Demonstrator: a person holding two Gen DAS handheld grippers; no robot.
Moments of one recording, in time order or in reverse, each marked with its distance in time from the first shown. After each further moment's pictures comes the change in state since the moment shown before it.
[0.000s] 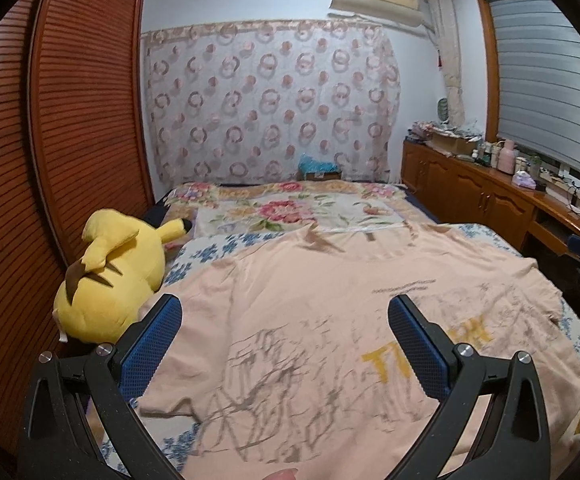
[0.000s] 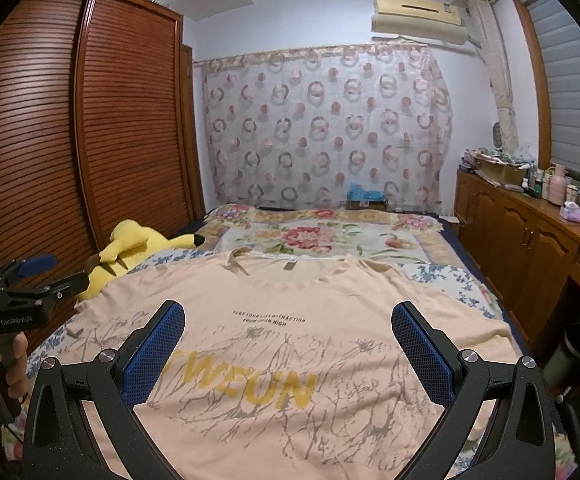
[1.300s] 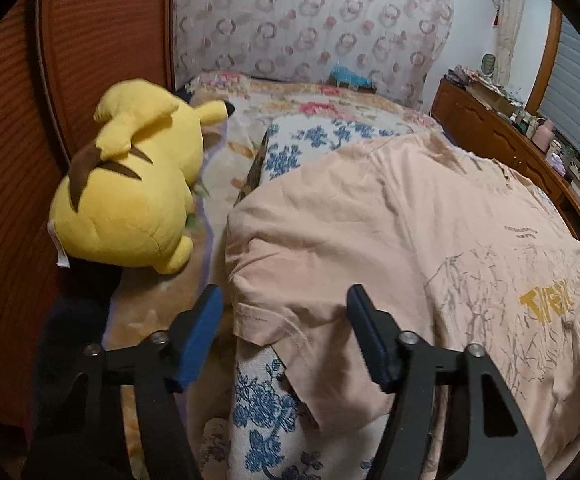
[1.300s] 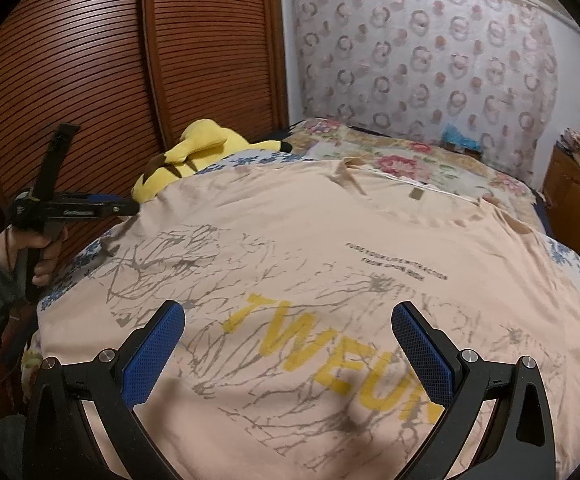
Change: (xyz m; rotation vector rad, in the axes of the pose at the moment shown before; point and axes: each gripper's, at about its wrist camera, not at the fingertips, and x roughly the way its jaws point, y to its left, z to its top) left arm 0.104 0.143 -0.044 -0.143 0.385 -0.039; right arm 0.055 -0.010 0.029 -0.177 0.289 0.281
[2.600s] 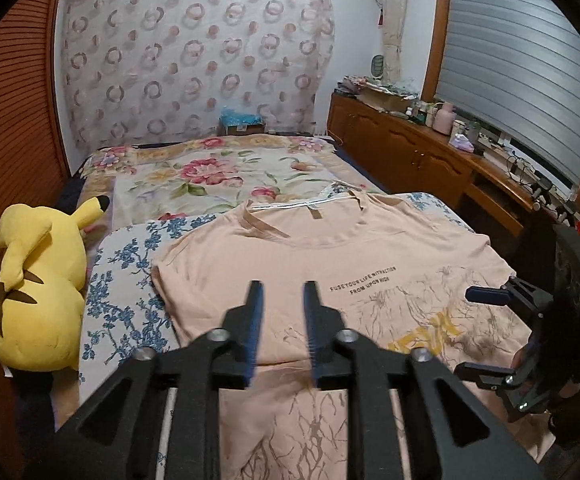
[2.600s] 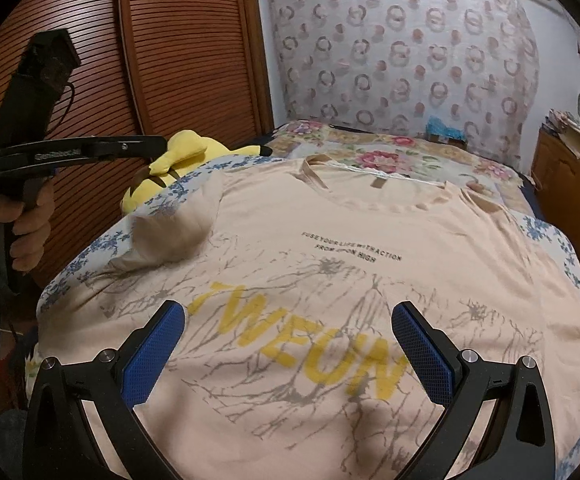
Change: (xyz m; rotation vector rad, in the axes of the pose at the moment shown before) left arm -0.057 -0.154 0.050 0.262 -0.159 -0.246; right arm 0.001 -0.004 -0.021 0.064 -0.023 -0.039
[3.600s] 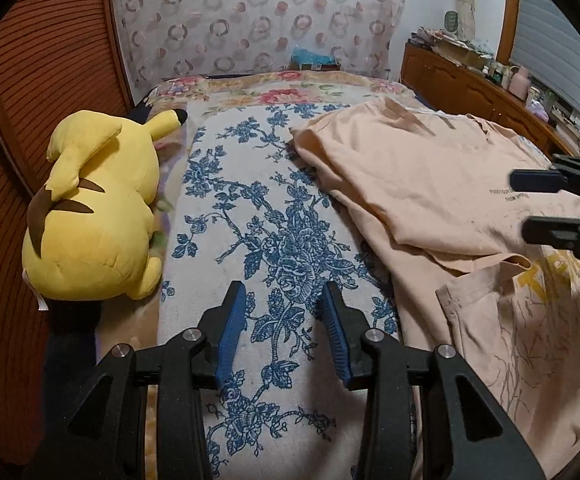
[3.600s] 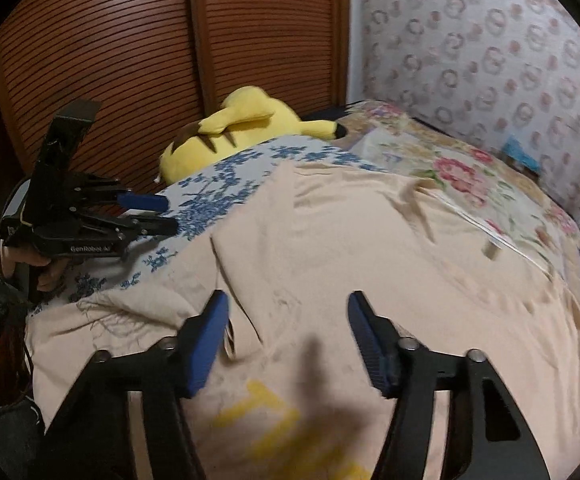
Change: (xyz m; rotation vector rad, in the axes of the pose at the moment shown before) left arm 0.046 0.102 -0.080 -0.076 0.200 0.217; right arm 0.118 0.024 0.070 -0.247 0.137 0.190
